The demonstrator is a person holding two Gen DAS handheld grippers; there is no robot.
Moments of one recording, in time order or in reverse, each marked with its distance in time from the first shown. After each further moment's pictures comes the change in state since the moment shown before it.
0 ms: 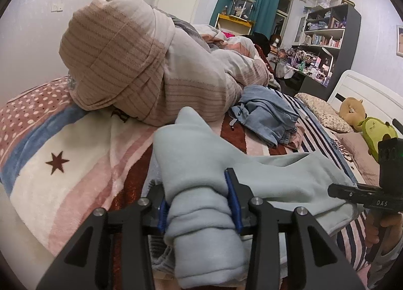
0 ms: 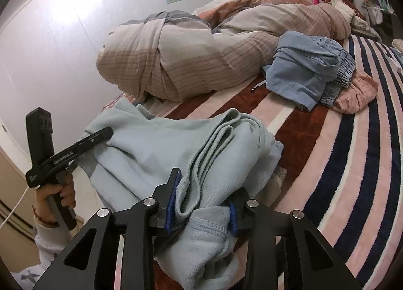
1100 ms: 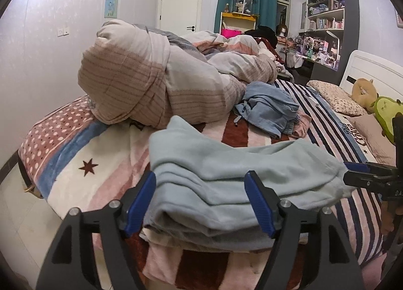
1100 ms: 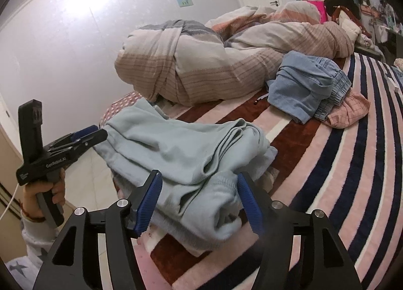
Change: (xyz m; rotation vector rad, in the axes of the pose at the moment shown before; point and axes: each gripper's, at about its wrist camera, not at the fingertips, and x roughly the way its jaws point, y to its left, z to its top) left arm -0.057 -0.056 -0.003 0.101 0.004 0.146; right arm -0.051 0.018 -0.011 -0.079 -0.034 0.001
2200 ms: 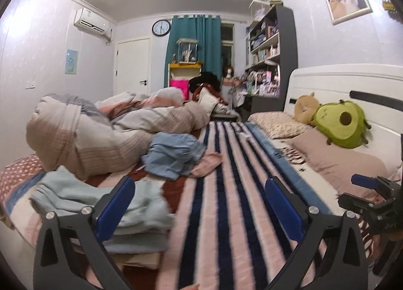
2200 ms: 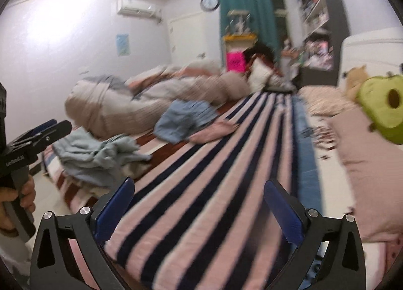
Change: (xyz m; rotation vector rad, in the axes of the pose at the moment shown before) left arm -0.102 -0.256 -0.033 0.130 -0.332 -0.205; right arm -0.253 -0.062 -0.125 0.022 -0.361 -0.501
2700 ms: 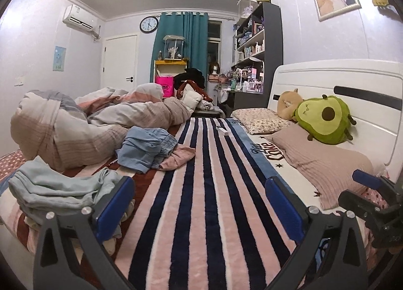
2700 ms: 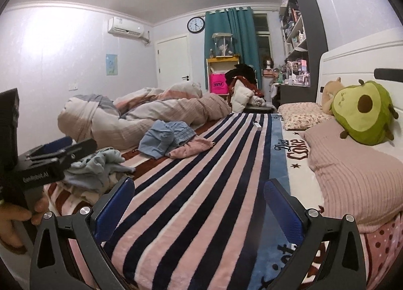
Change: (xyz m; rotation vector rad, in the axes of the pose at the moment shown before) left arm -0.001 -0.068 -0.014 0.011 0.026 -0.057; right arm -0.053 -0.023 -0.018 0.014 -0.091 -0.052
